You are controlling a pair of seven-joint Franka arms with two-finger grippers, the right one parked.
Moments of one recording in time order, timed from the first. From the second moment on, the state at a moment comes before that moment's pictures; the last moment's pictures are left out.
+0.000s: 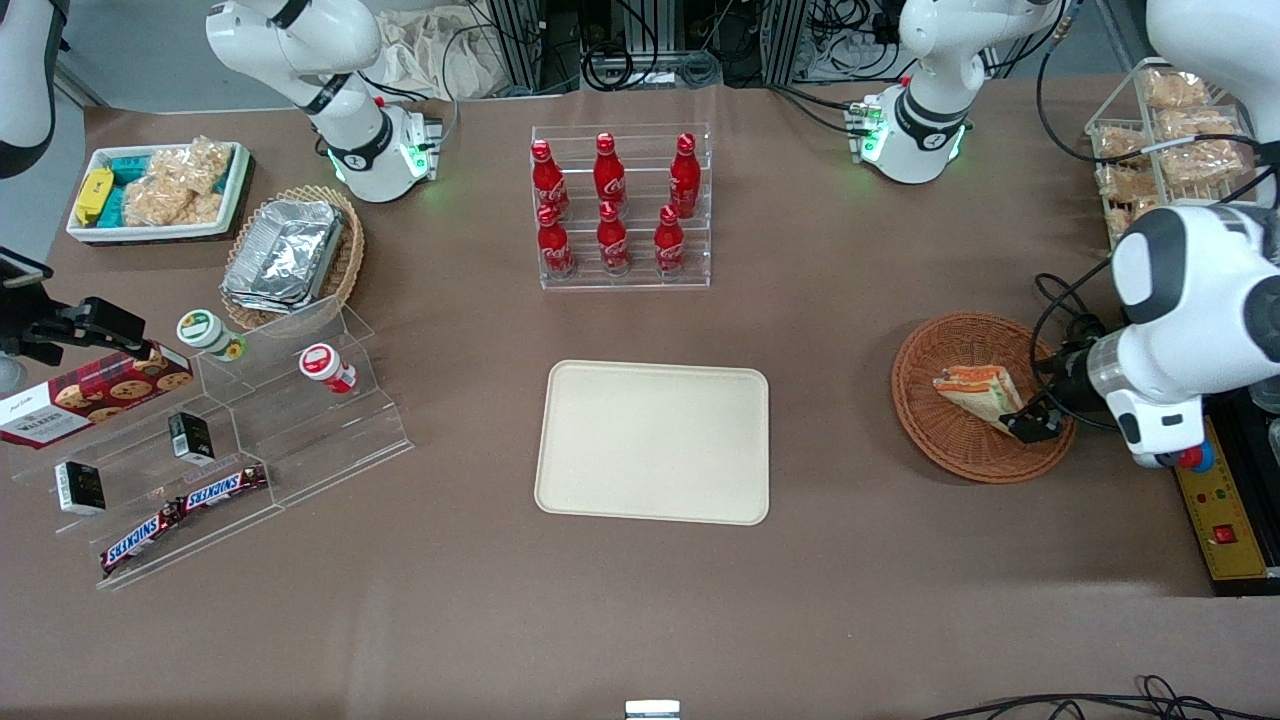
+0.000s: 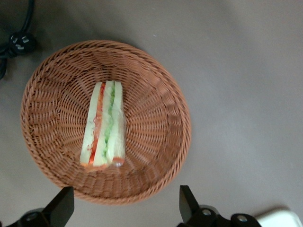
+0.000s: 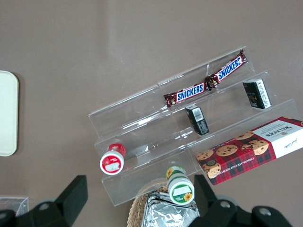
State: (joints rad) arm 0.29 0.25 -0.31 -1.90 0.07 2.06 -1.05
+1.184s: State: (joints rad) arm 0.29 0.27 -0.25 -2.21 0.10 2.38 -1.40
